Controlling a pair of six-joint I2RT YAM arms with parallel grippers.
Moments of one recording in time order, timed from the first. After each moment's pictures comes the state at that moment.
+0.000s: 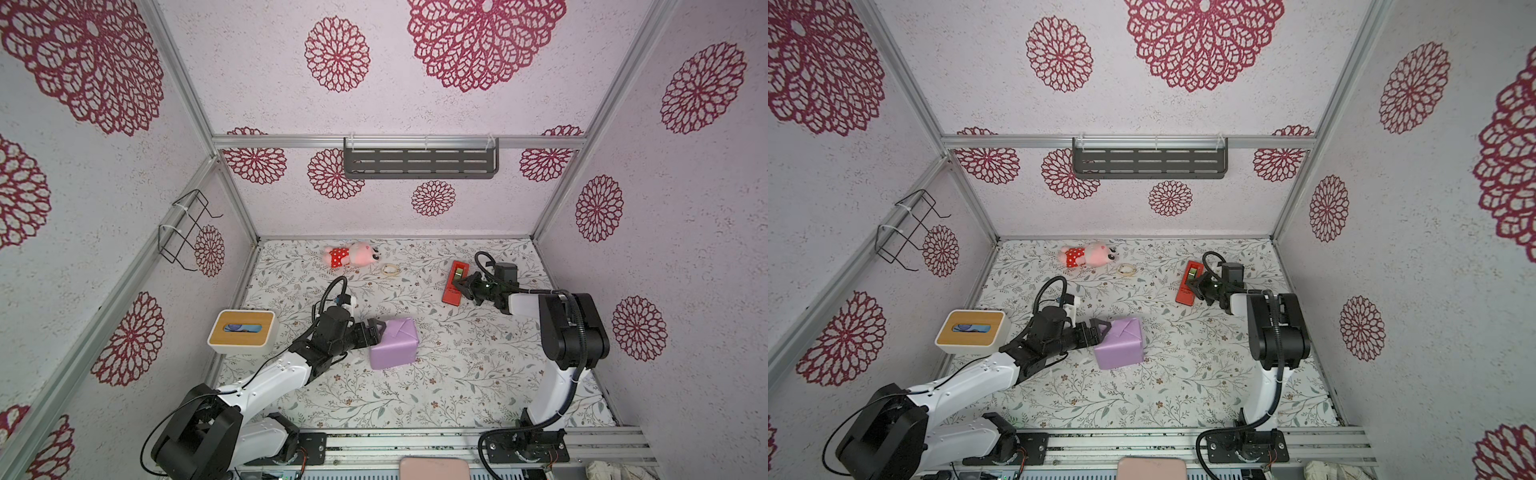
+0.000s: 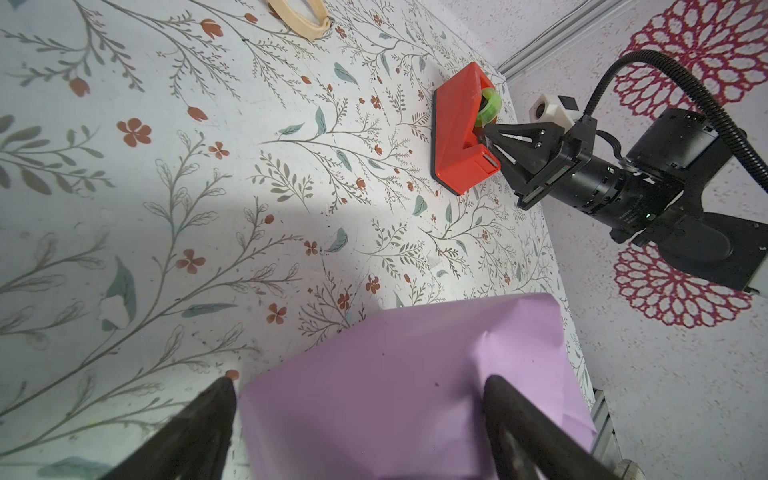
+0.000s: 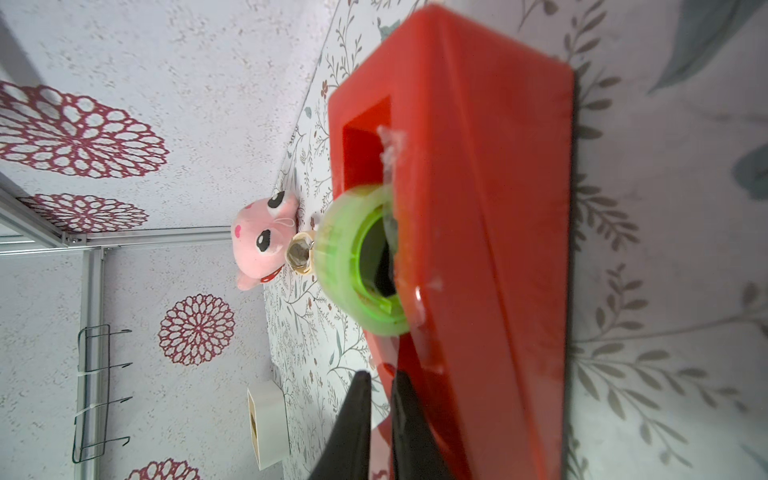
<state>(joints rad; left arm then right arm) -0.57 1.23 0.54 0.08 0.15 -0.72 0.07 1.92 1.01 0.29 -0.63 0.95</state>
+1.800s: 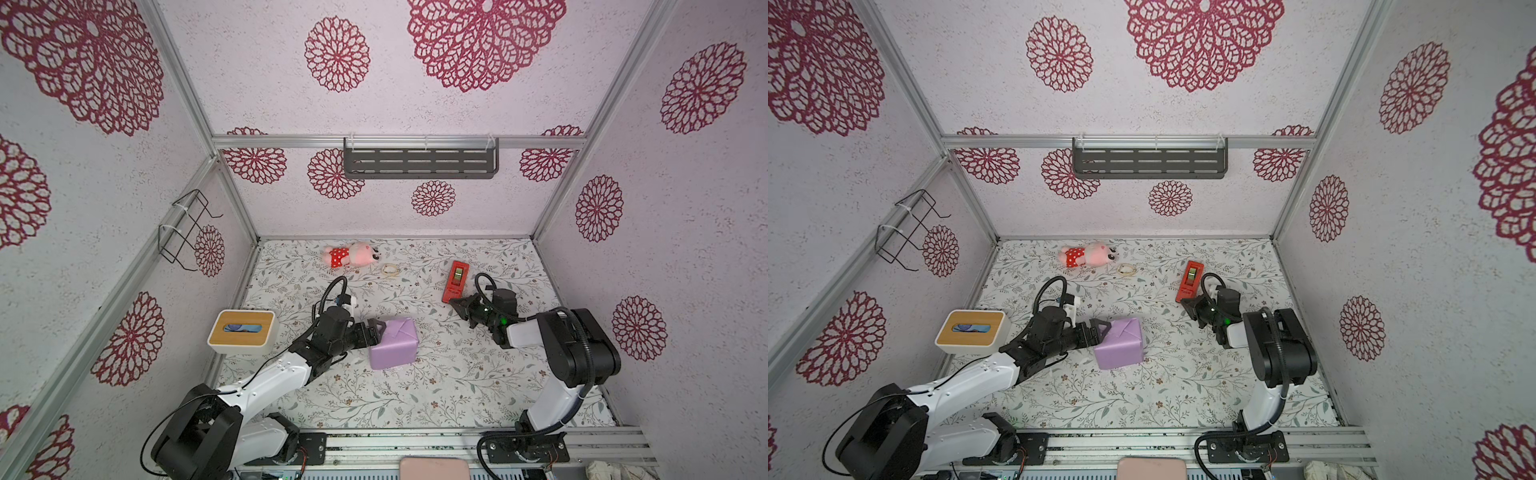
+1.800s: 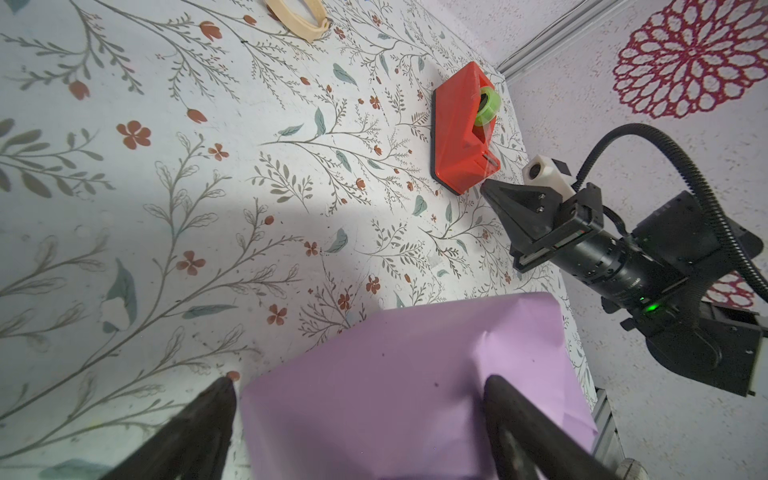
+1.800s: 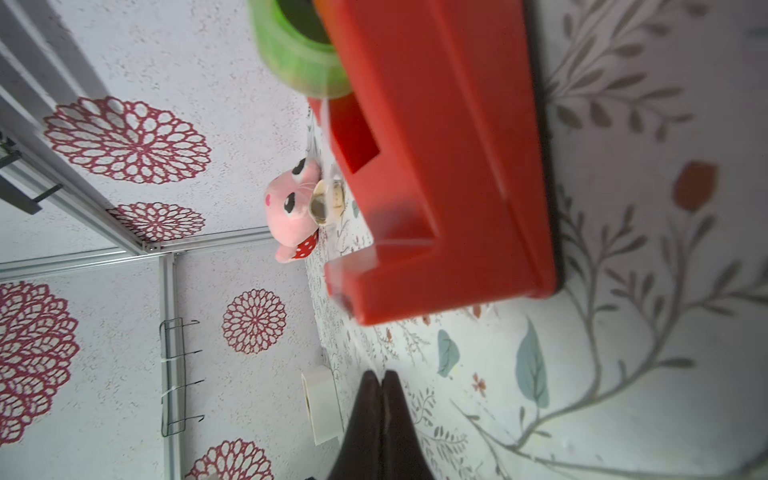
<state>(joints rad) -0.57 1.23 0.53 0.08 0.15 -0.72 0.15 1.80 0.61 0.72 -0.57 1.24</state>
